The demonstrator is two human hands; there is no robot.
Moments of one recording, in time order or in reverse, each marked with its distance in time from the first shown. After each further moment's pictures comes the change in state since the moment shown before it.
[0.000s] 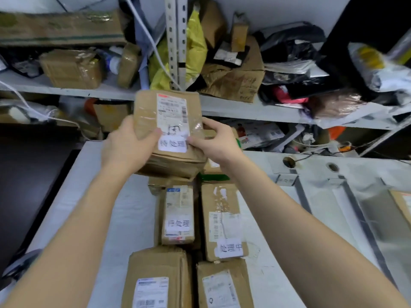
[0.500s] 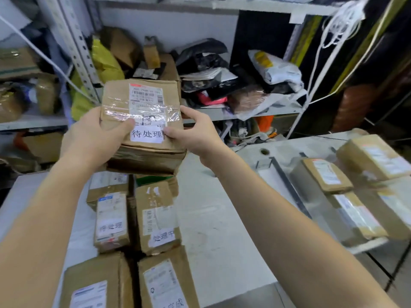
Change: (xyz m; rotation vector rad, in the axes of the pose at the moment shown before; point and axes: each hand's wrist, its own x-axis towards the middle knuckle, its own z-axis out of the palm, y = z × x) left_hand -0.103 0.143 0.018 -0.054 -0.045 0.215; right_hand -0.104 -0.022 -0.153 0.124 0.108 -0.080
